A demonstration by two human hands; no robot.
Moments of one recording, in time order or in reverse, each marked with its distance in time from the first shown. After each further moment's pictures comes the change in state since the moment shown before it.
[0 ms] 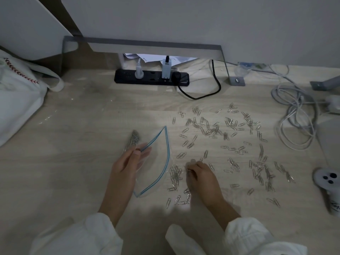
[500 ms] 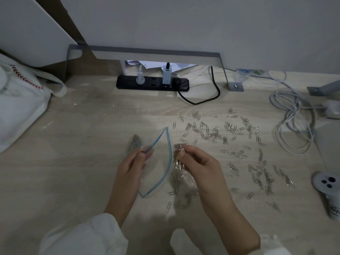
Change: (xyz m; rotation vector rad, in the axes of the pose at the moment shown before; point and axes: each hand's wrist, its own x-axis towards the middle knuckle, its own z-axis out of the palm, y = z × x) left_hand -0.002 0.007 0.008 0.041 0.001 0.007; right_hand -0.004 -0.115 -0.097 1.239 0.018 0.343
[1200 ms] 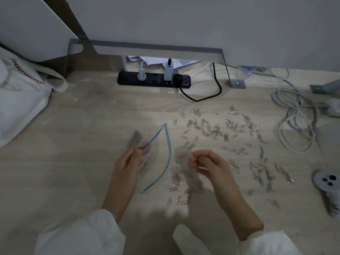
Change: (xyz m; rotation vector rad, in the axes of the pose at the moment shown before) left_hand -0.002 -0.003 -0.009 0.018 -0.006 0.006; right_hand 0.015 0.022 -0.040 -0.065 0.018 0.093
